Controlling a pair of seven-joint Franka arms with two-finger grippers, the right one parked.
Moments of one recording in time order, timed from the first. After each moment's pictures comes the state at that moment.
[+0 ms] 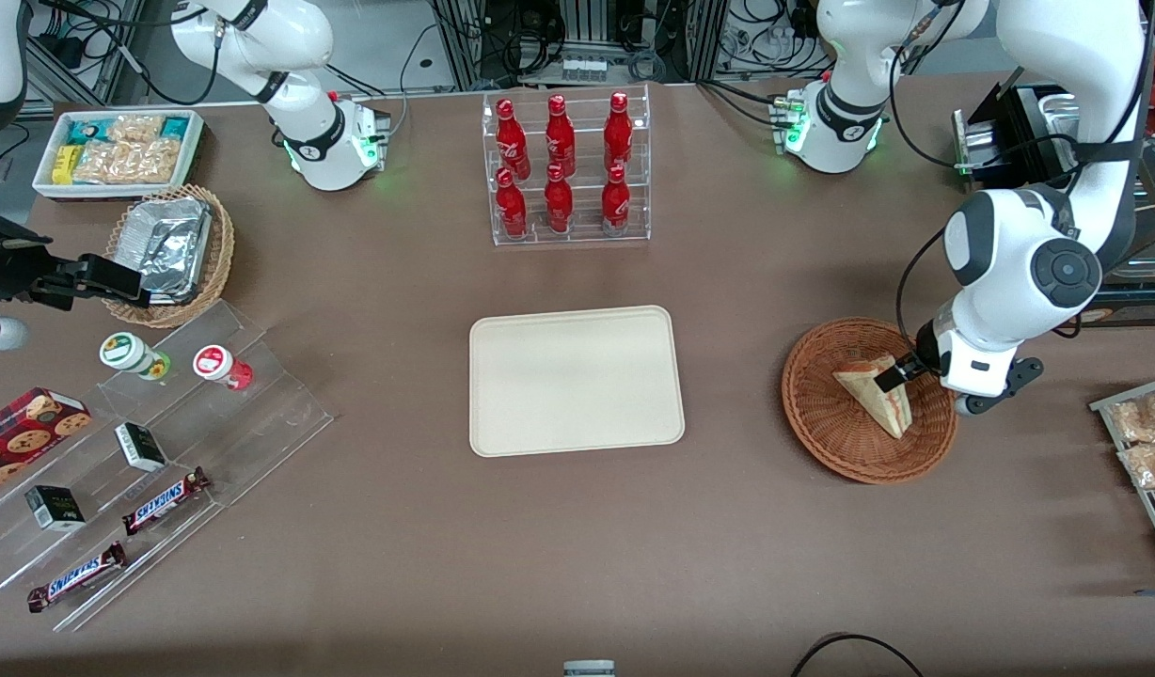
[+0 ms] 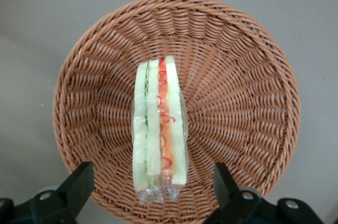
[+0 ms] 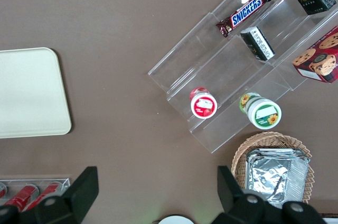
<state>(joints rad) -0.01 0.19 -0.04 -2.15 -0.01 2.31 -0.59</state>
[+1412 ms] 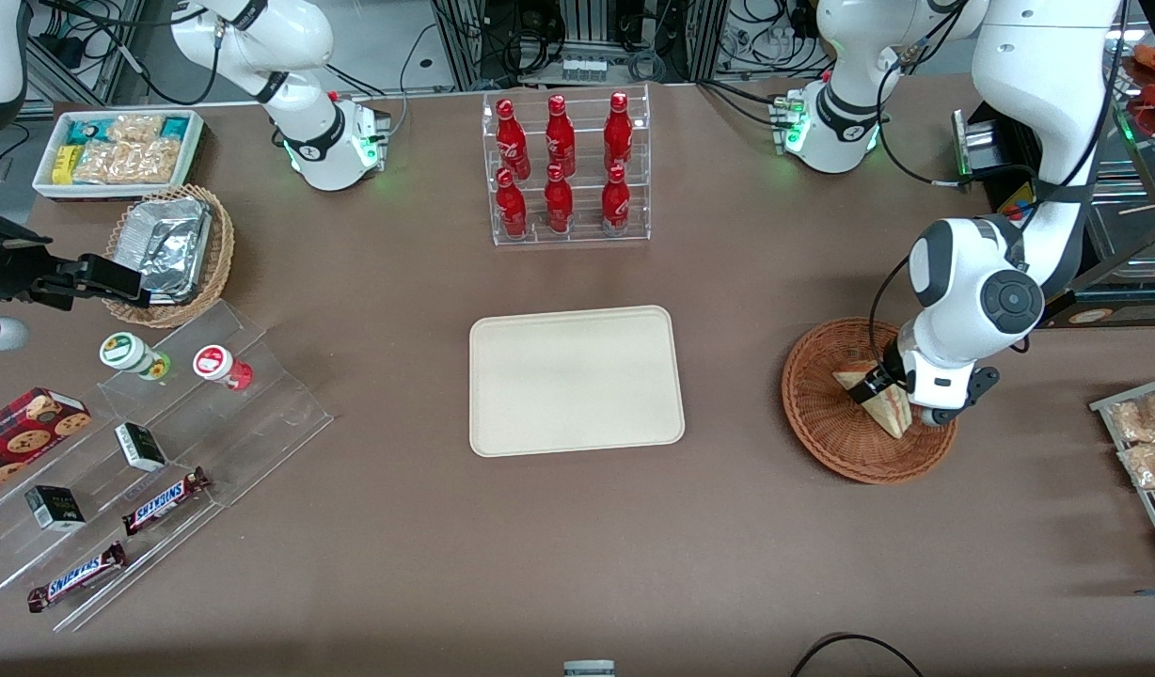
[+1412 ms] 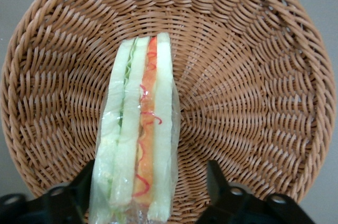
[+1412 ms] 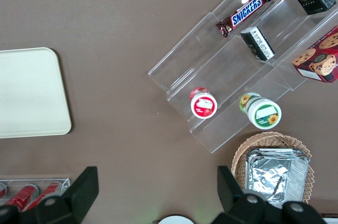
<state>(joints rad) -0.03 0.29 -0.05 -2.17 -0.02 2.40 -0.68</state>
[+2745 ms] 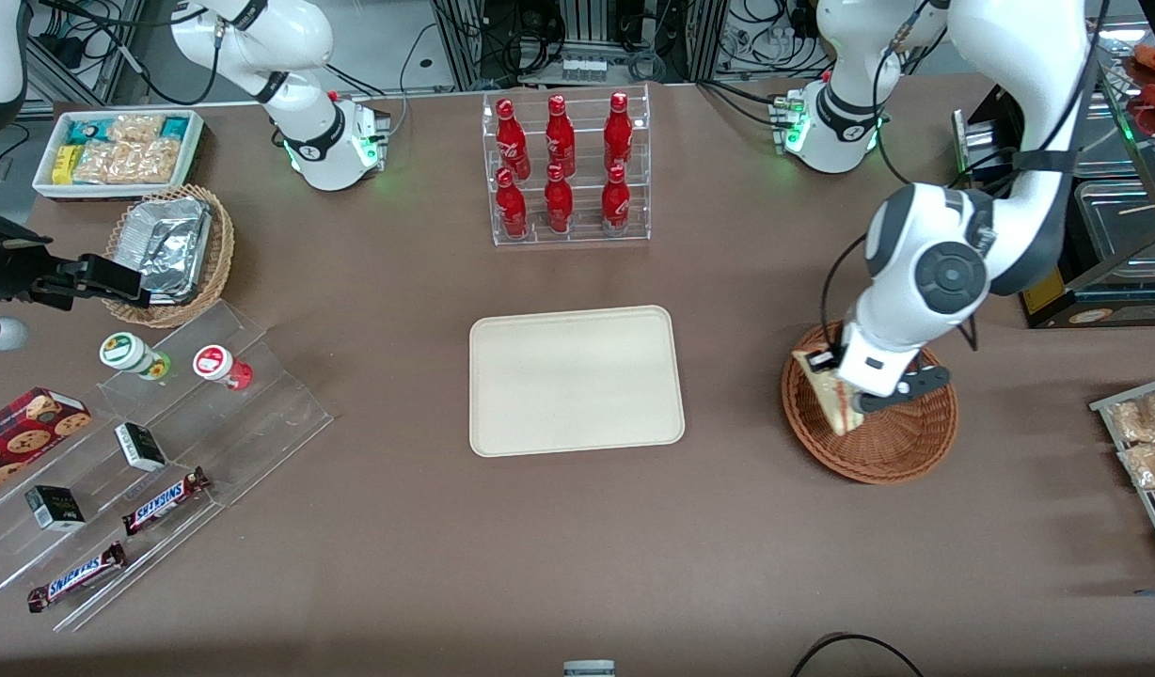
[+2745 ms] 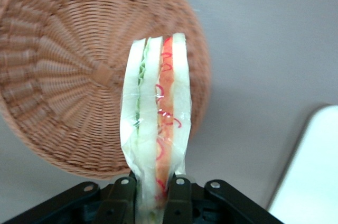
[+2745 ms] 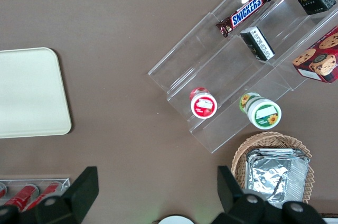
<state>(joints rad) -0.05 0.22 -0.25 -2.00 0.06 2.13 -0.63</state>
